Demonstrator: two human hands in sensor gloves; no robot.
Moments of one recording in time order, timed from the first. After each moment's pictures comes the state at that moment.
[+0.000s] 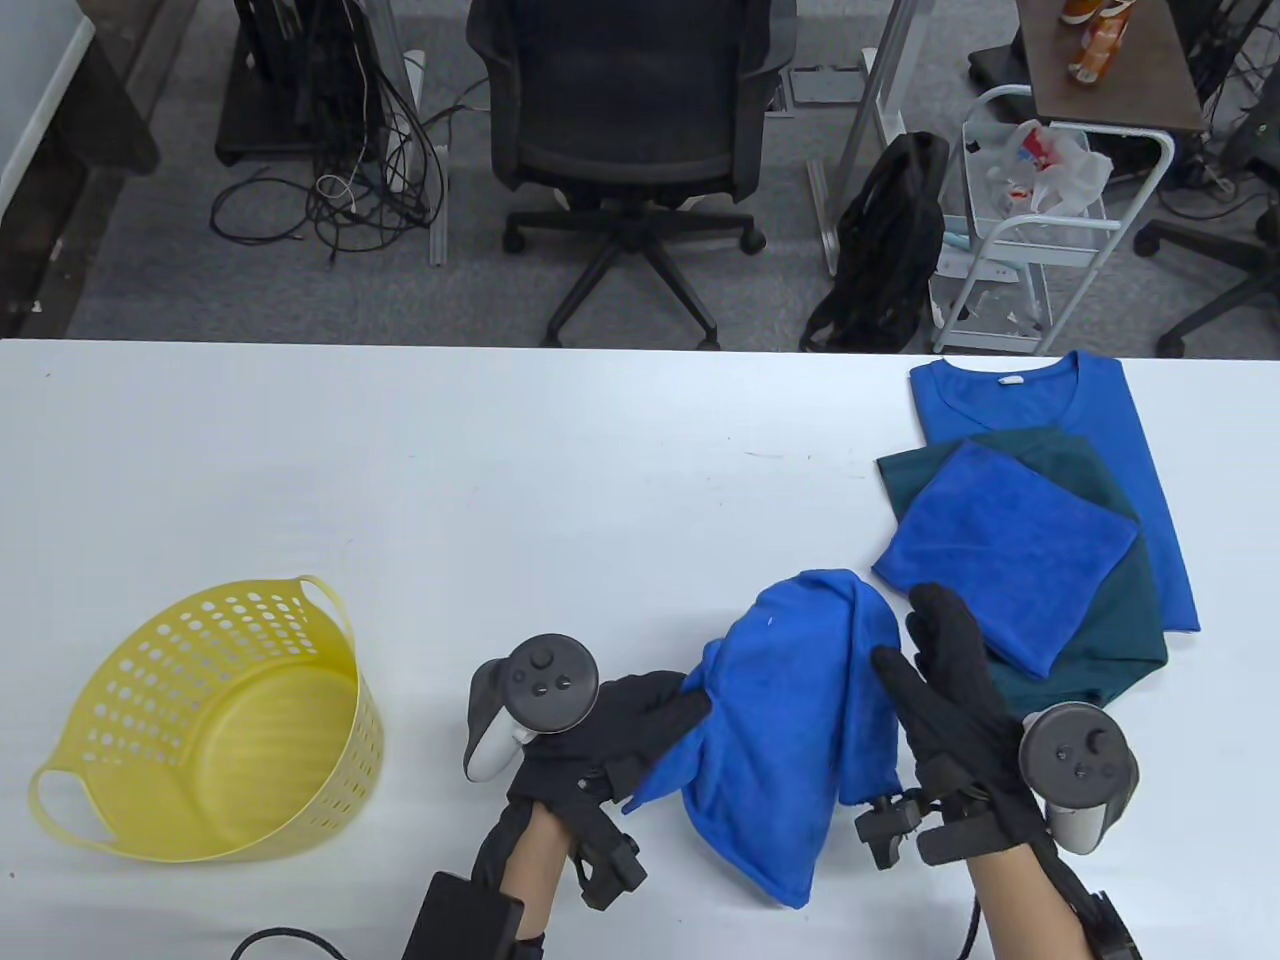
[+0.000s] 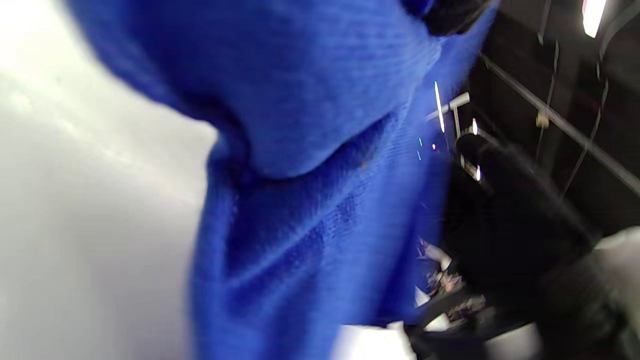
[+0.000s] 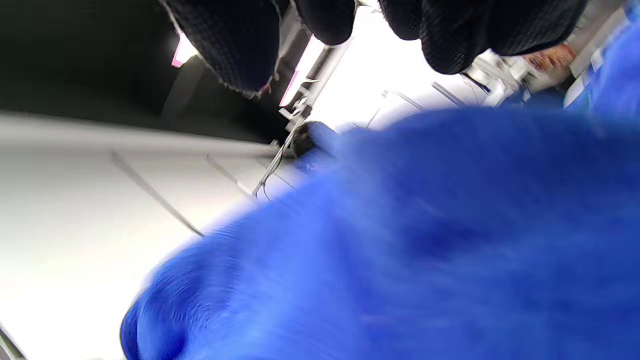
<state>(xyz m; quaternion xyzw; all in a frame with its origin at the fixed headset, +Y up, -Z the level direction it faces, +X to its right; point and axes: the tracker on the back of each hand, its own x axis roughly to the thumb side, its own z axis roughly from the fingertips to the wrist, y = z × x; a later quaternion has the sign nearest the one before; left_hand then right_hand) -0.081 -0.708 -0.192 -0.20 -0.18 0.52 0.81 0.241 -0.672 -0.169 0.10 -0.13 0.87 0.46</state>
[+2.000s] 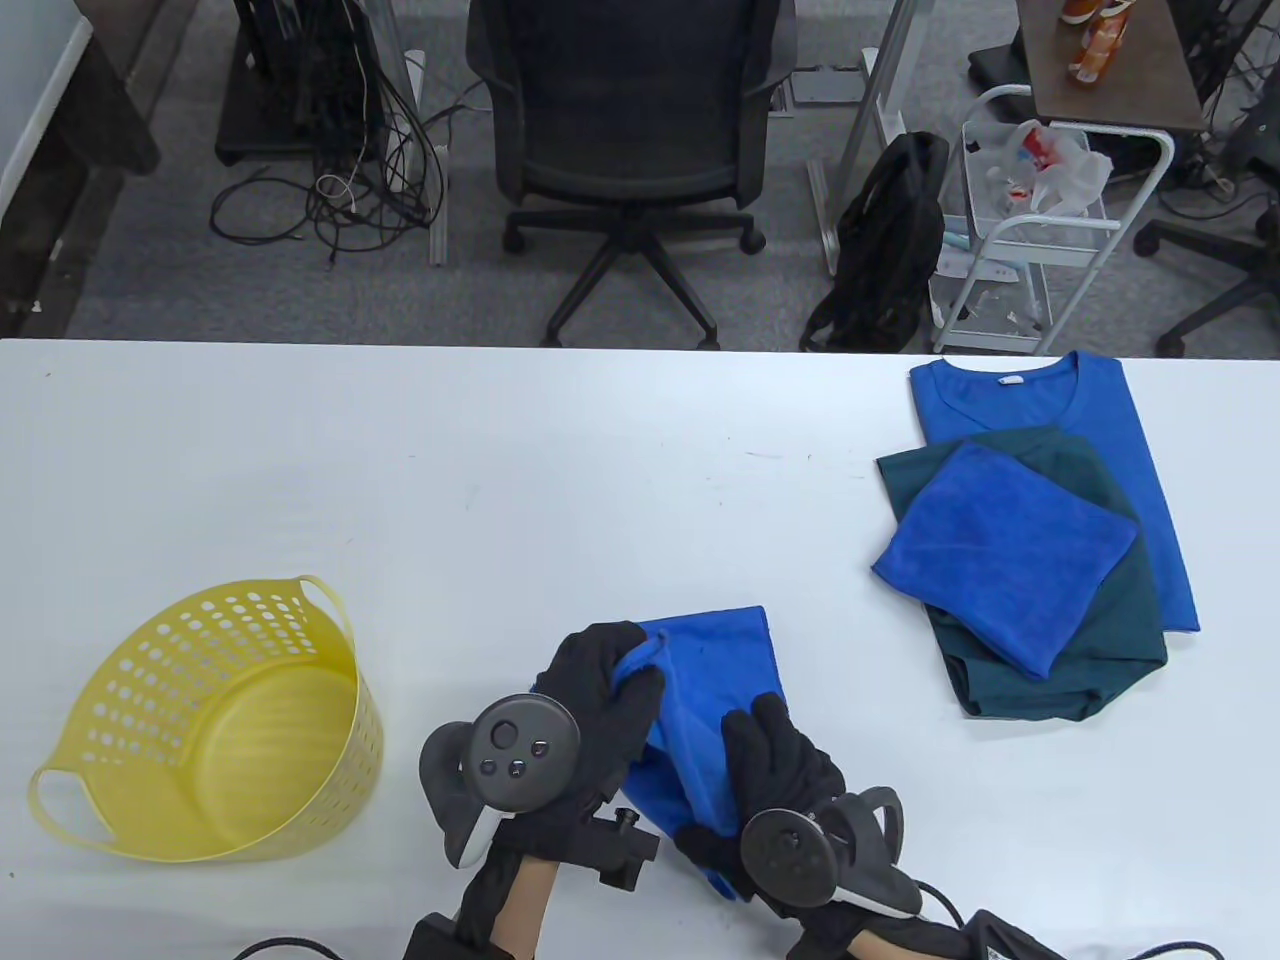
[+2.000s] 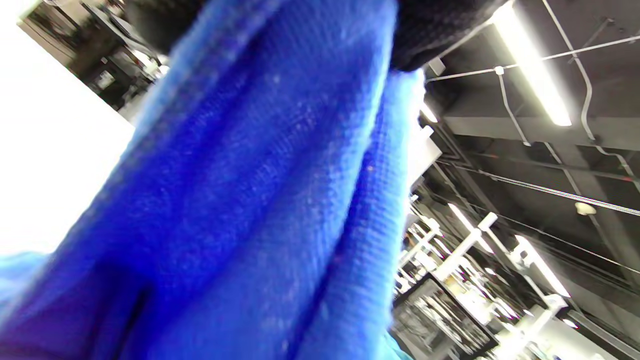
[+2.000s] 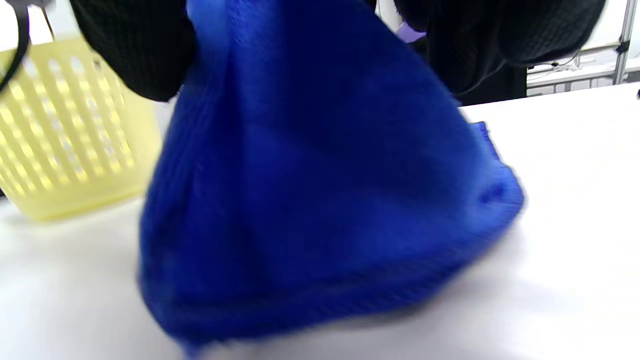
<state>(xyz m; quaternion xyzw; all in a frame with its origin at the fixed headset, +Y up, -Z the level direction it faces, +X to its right) -0.102 -0.637 -0.155 0.09 -0.05 0.38 0.92 0.111 -0.731 -0.118 0.24 0.06 0.96 0.09</state>
